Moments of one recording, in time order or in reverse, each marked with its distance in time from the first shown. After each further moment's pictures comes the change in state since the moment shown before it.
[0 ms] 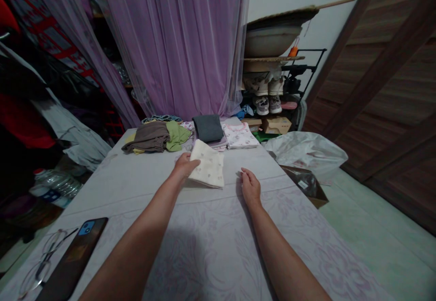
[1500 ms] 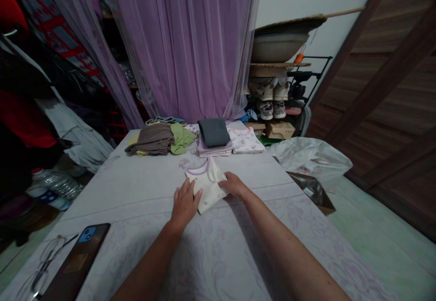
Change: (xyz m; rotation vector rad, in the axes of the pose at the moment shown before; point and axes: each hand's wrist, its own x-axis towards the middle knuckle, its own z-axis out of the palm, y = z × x) left_hand -0.035 -0.126 -0.009 0.955 0.080 0.420; right_hand 0.010 -0.089 0.048 -0.185 -0.535 0.303
